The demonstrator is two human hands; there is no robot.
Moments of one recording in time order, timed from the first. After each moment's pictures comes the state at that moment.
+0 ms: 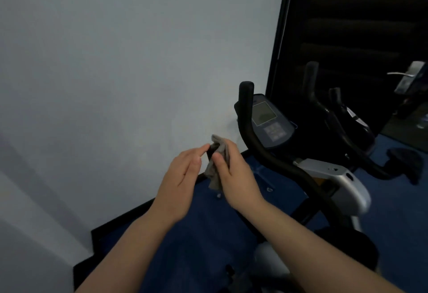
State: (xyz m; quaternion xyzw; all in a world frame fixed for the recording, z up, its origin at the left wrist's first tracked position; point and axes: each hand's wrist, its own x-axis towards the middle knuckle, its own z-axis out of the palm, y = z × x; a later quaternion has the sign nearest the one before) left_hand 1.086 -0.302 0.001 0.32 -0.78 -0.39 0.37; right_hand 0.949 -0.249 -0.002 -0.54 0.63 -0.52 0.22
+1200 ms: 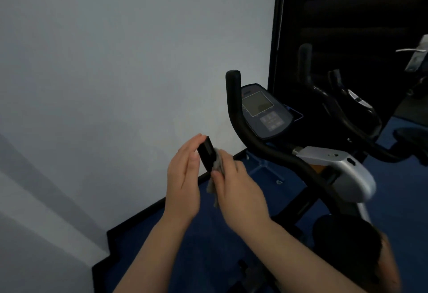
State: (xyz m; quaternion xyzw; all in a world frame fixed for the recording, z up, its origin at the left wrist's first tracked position) left_hand 1.052 -0.287 -0.016 0.29 -0.73 -0.38 0.49; right_hand 0.954 -0.208 -0.017 -0.56 0.74 -0.36 0.10
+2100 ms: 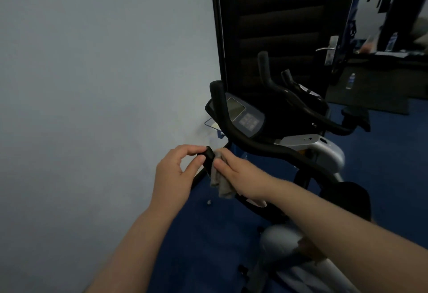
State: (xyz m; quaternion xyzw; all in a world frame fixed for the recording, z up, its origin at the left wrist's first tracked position) left_hand 1.078 -0.346 0.017 0.22 -0.83 -0.36 0.38; right_hand 0.940 -0.238 0.005 -0.52 0.71 -0.40 0.25
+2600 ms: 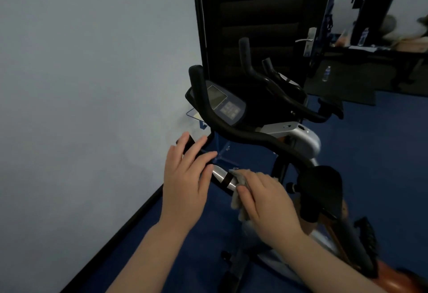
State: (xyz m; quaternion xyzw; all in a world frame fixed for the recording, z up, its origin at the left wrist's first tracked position) left_hand 1.060 -0.308 -0.028 0.12 -0.91 -0.11 0.39; right_hand 0.967 -0.146 -0.049 -0.46 0.84 -0.29 -0.08
